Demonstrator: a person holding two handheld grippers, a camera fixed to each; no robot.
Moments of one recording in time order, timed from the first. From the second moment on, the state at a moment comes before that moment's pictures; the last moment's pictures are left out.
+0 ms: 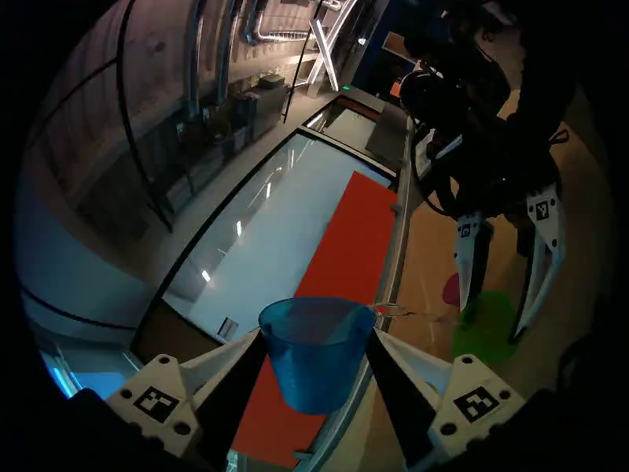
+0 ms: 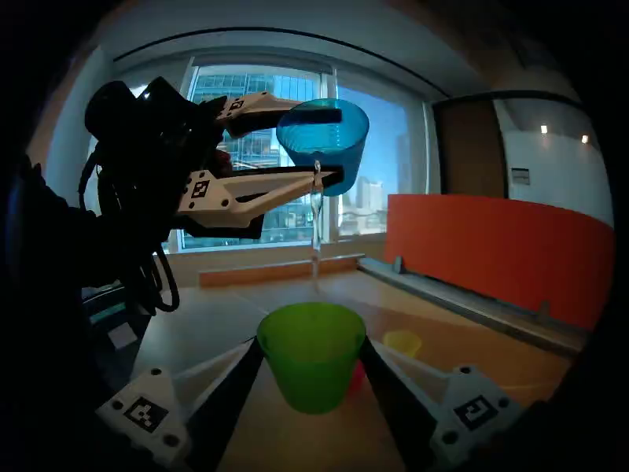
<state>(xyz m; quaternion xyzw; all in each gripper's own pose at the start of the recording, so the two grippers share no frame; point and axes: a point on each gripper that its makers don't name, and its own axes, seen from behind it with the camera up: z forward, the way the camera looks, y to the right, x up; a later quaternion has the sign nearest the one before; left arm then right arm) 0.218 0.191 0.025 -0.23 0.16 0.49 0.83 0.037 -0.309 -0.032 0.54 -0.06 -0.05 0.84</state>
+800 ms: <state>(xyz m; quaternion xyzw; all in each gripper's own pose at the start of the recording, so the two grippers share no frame) 0.220 0.190 0.021 -0.23 0.17 0.51 0.81 0.040 -0.309 -0.031 0.54 -0.06 -0.05 0.84</state>
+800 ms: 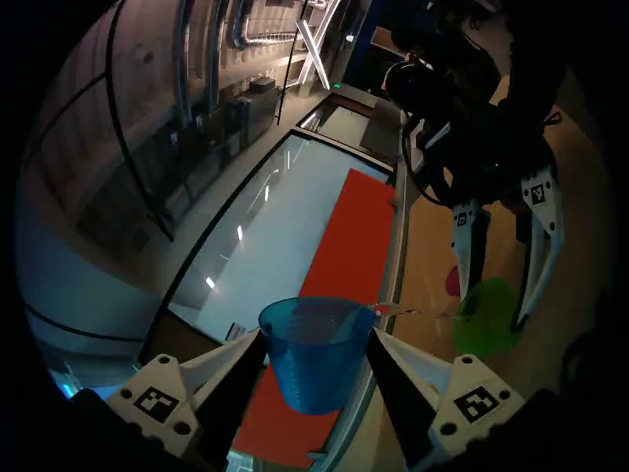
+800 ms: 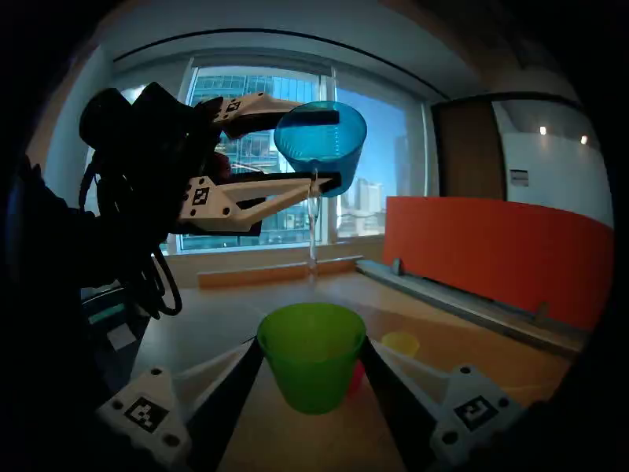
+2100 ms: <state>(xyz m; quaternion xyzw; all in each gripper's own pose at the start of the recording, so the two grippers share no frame) 0.226 0.196 0.014 -0.22 0.18 0.55 0.79 0.046 -0.307 -0.029 0.53 -0.05 -0.04 0.84</state>
